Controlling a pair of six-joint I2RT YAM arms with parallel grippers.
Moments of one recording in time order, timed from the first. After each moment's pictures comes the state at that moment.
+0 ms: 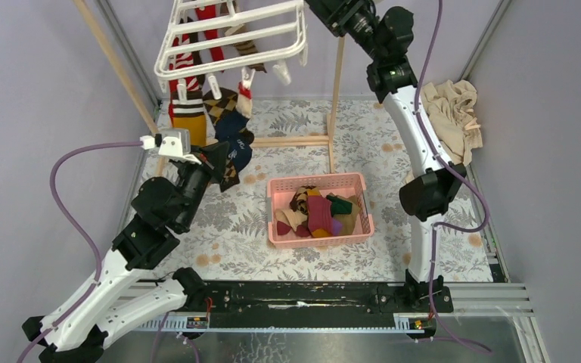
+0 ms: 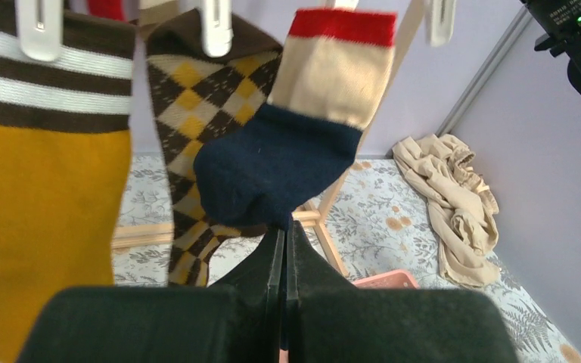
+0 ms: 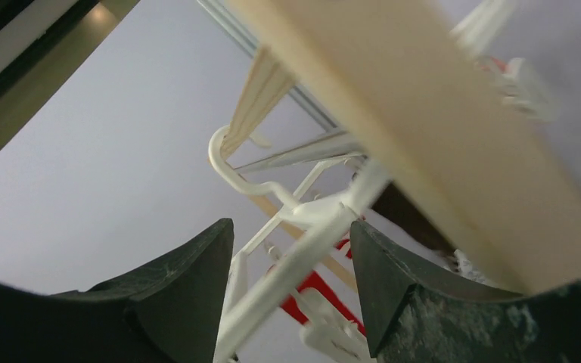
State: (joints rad) left arm -0.77 0.68 0.97 -0.15 -0.48 -0.21; right arm 0.36 2.10 2.40 0.13 -0.41 1.04
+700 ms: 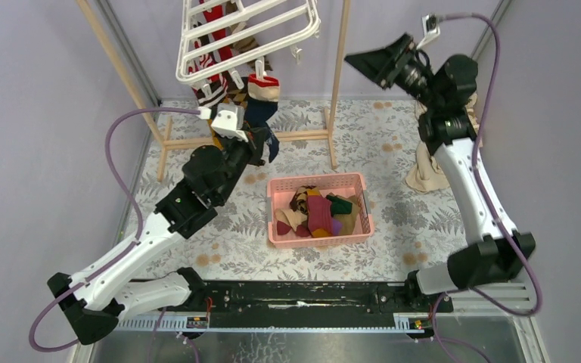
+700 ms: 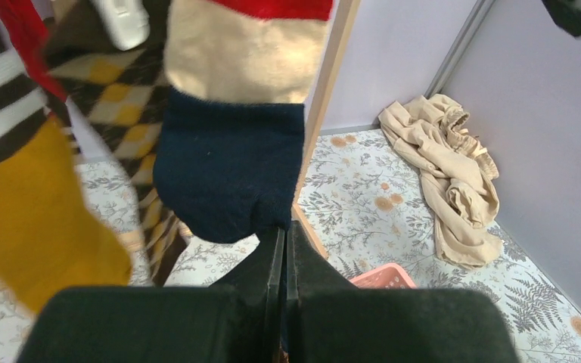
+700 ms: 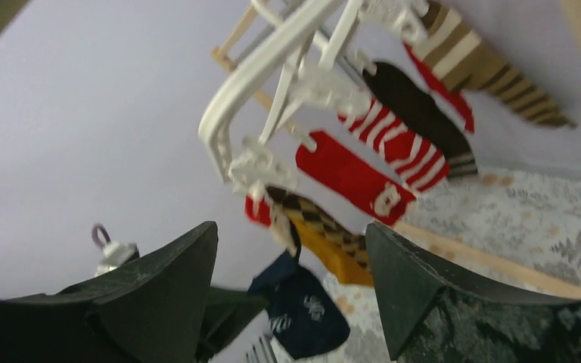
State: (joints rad) left arm -0.79 0.99 1.07 -0.04 -0.42 -0.19; right arm 0.16 1.50 1.62 0.22 -0.68 1.02
